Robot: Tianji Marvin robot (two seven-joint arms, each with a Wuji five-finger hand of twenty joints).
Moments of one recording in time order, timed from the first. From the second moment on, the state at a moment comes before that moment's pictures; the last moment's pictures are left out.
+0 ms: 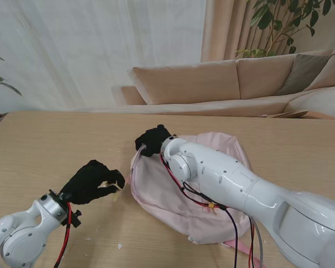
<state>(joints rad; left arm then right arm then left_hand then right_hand) 1.88 -1.06 -1.53 -1.87 0.77 -0.51 -0.05 -0.73 -1.35 0.31 -0.96 -0.58 0.11 -0.06 1.22 -0.29 0.17 -0.10 0.61 -0.07 0.90 0.73 0.97 0.13 0.71 0.76 0.63 0.25 0.80 0.81 0.14 0.30 0.99 0.74 0.58 -0.43 0.84 -0.15 0.73 -0.33 0.90 0.58 0.84 -0.10 0.66 0.44 0.59 0.08 0.54 0.41 0.15 0.25 1.04 0.71</state>
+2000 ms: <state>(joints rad) 1.86 -1.05 -1.47 -1.85 0.77 -0.50 -0.08 -0.79 -1.21 0.43 -1.14 -0.68 0.11 0.00 1.22 -0.29 0.18 -0.10 0.61 -0.07 0.90 0.73 0.97 0.13 0.71 0.76 0.63 0.25 0.80 0.81 0.14 0.30 0.99 0.74 0.56 -0.61 1.04 -0.05 0.32 -0.37 0.46 0.38 0.31 -0.04 0.58 0.31 0.34 0.09 0.38 0.37 0.06 0.23 0.97 0.66</state>
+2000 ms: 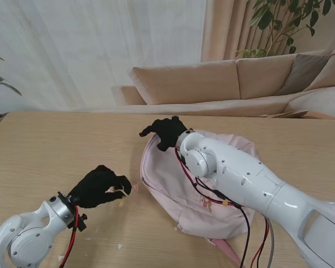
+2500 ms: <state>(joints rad) 1.86 -1.05 -1.48 -1.85 0.77 -0.50 -0.08 -0.73 -1.25 0.30 -1.05 -0.77 0.08 -0.09 1.22 -0.29 0.18 -0.10 0.61 -0.07 0.90 0.73 0.97 0.13 0.71 0.76 0.63 0.25 0.80 0.81 0.14 0.30 0.99 0.74 0.51 -0.60 1.03 -0.05 0.33 -0.42 0.43 0.39 0.21 -0.05 0.58 0.30 0.26 0.06 0.40 0.36 0.04 0.20 0.96 0.66</state>
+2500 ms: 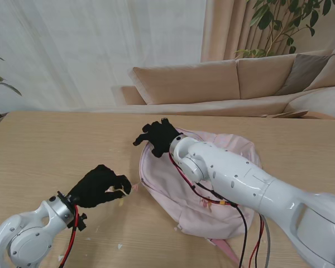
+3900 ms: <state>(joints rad) 1.88 -1.05 -1.48 -1.86 0.76 -0.52 -0.09 -0.74 -1.34 0.43 -1.00 -0.49 0.35 -0.04 1.22 -0.29 0.19 -0.10 0.61 -0.07 0.87 0.73 0.97 0.13 0.70 0.76 0.63 0.25 0.80 0.81 0.14 0.30 0.99 0.74 0.65 -0.46 0.83 -0.17 0.63 -0.15 1.04 0.72 0.94 -0.03 0.91 0.59 0.76 0.04 0.81 0.53 0.30 0.24 1.24 0.69</state>
